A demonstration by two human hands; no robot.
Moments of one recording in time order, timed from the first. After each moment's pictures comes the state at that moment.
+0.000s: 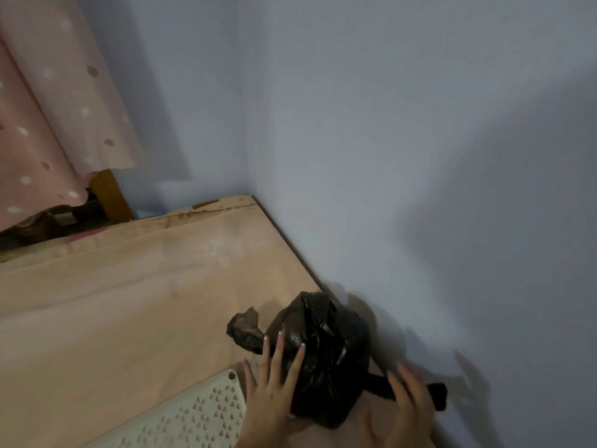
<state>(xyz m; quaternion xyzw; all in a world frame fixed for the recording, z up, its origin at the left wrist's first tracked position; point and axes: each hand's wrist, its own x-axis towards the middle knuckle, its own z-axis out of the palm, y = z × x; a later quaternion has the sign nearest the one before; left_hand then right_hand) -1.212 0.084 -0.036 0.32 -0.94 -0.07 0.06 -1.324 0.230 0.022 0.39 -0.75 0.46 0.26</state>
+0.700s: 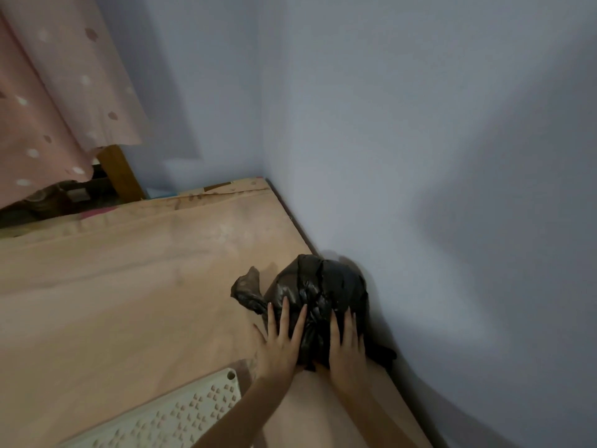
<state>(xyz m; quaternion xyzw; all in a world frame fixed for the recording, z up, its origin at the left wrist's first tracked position) -1.279 0.027 -0.058 0.42 -0.90 -0.06 -0.04 -1.393 0.112 -0.077 0.50 -0.85 0.13 -0.04</state>
